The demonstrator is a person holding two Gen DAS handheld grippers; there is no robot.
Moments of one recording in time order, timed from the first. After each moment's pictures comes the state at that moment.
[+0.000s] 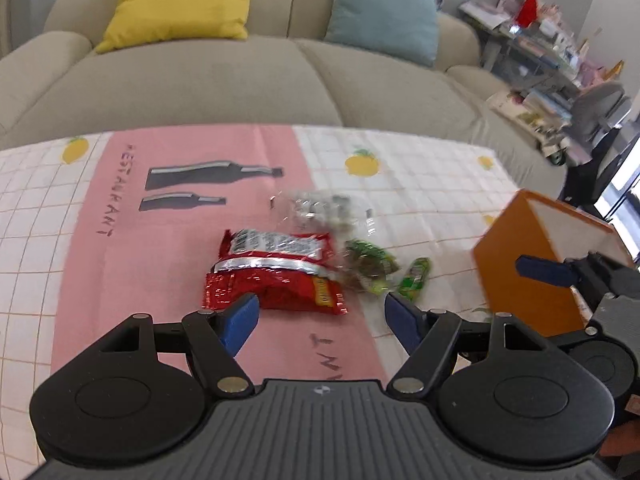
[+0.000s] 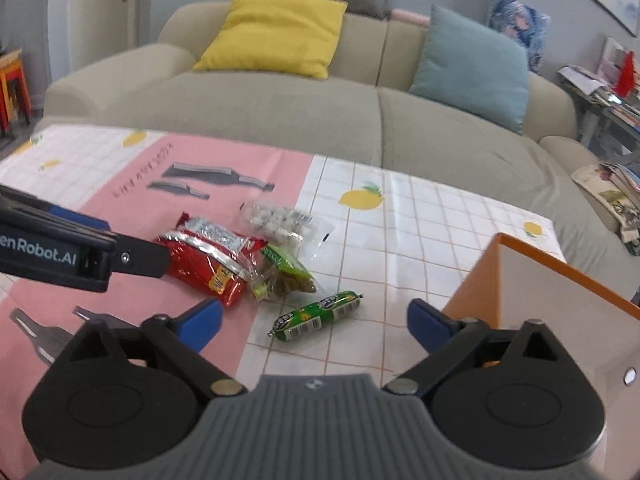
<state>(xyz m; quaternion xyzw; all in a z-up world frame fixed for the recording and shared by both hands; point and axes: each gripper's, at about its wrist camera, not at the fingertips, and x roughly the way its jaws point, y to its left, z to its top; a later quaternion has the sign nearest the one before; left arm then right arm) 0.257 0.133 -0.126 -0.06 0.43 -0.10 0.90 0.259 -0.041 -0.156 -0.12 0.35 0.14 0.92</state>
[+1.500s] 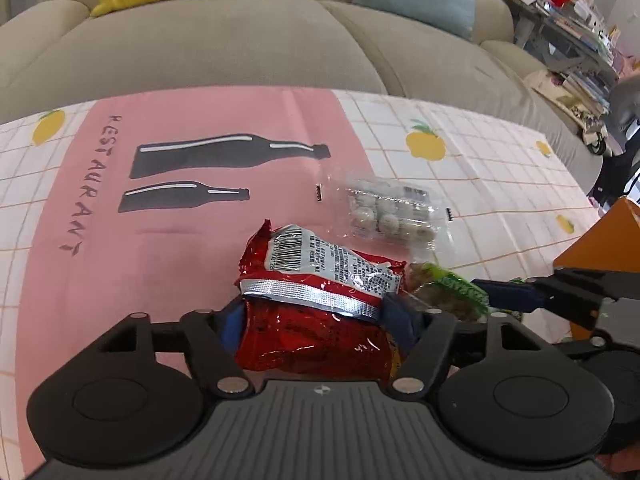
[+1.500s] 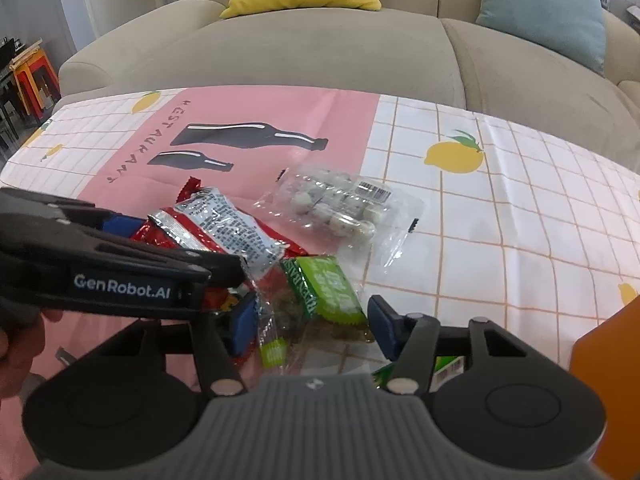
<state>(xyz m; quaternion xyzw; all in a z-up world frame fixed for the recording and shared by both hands) 0.333 0.149 -0.187 -0.06 0.46 -0.09 0.88 0.358 -0.007 -0.214 -0.05 0.44 0.21 0.87</state>
